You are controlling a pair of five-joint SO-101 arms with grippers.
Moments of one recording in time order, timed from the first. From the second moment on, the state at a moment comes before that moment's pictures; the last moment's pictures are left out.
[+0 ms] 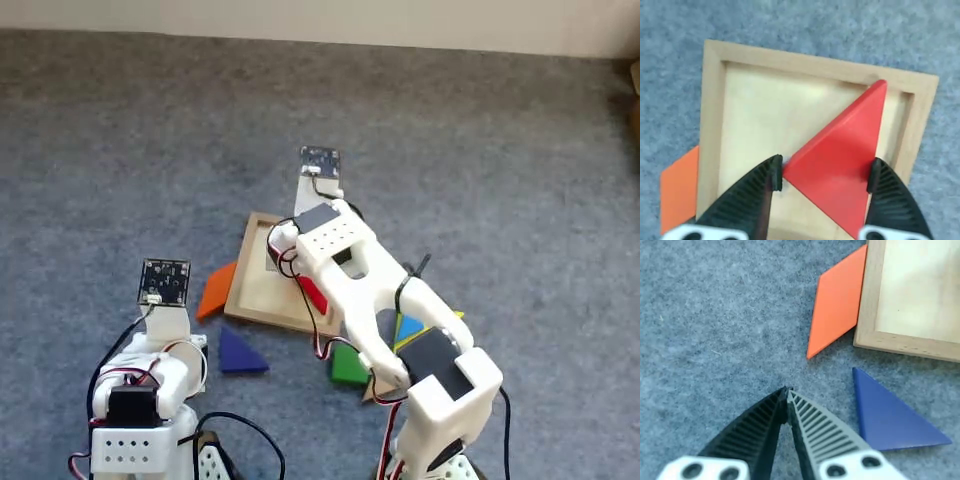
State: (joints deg) left arm -6.7 -102.4 96.0 75.5 2.5; right arm -38.5 12.1 14.5 53.9 -31.7
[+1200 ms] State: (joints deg) left arm -6.7 -102.4 96.0 75.5 2.5; right arm -37.3 12.1 14.5 59.3 -31.8
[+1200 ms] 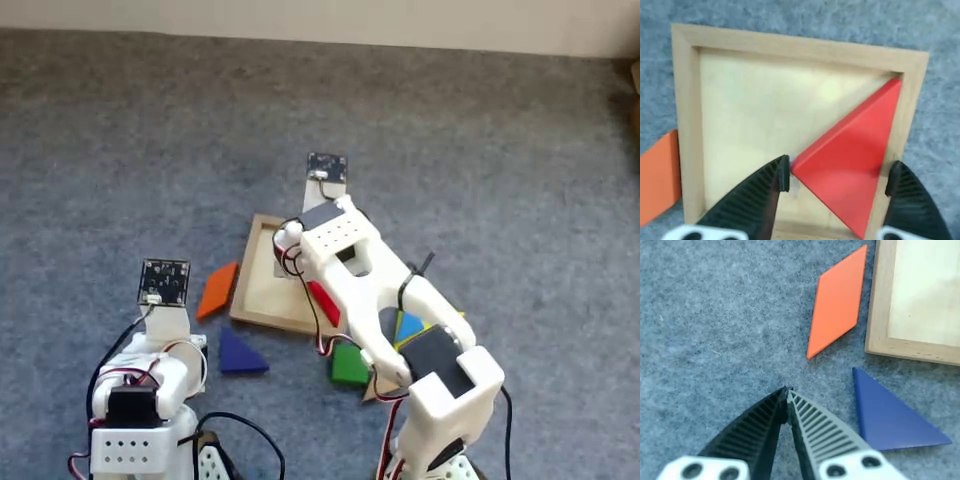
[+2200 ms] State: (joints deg) left arm -6.7 -102.4 96.0 75.5 2.5; right arm -26.0 12.1 14.5 59.7 -11.3
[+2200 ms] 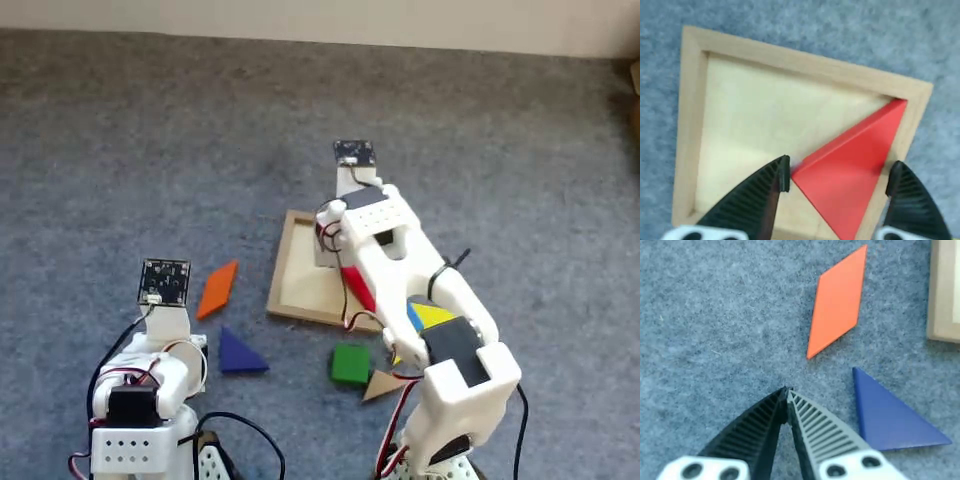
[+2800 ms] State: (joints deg) left arm -6.7 -102.4 96.0 75.5 2.5; right arm -24.9 12.1 -0.2 77.4 -3.6
